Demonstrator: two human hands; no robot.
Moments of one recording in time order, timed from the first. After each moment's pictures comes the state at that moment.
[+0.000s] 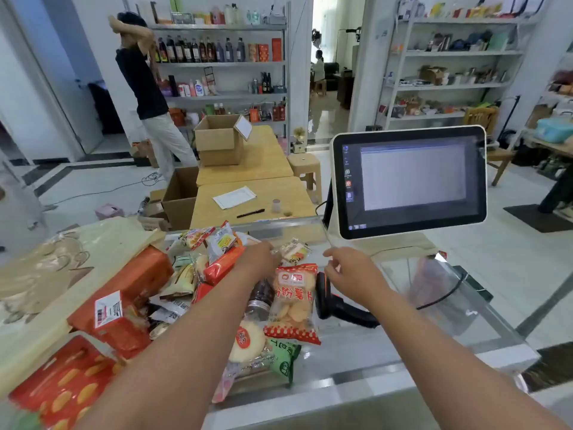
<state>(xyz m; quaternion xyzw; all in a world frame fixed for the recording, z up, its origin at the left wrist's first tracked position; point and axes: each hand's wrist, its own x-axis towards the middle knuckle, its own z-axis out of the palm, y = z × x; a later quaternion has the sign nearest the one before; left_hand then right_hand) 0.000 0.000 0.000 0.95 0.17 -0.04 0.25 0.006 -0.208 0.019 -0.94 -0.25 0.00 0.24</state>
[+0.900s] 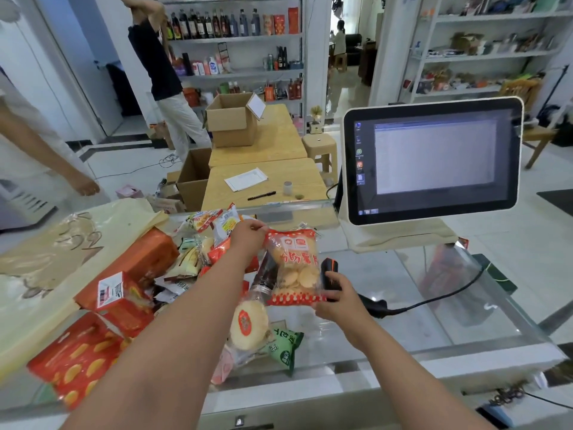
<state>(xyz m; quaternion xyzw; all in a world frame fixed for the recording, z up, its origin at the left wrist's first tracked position) 0.013 0.020 -0.018 0.79 0.29 0.13 0.52 -0.019 -0.204 -0.068 -0.71 -0.02 0.29 0.64</state>
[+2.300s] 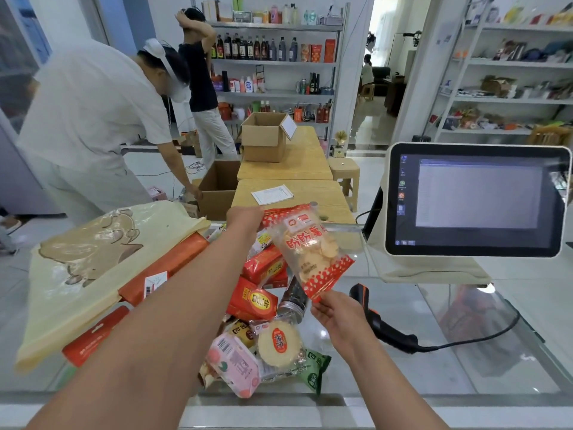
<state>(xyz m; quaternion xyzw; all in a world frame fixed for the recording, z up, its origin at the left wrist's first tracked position) 0.005 0.088 0.051 0.58 0.44 0.21 0.66 -0.039 -0.129 -0.031 -0.52 0.07 0.28 0.80</state>
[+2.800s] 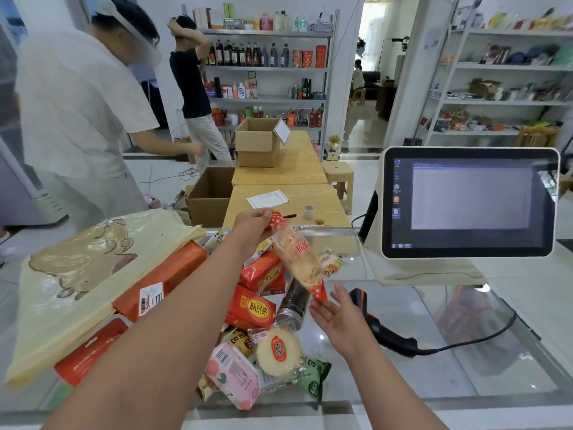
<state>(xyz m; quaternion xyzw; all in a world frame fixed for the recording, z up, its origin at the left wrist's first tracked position) -0.002 0.076 0.053 0.60 0.26 0.15 0.74 -0.027 -0.127 -0.034 -0.45 0.14 0.30 0.83</state>
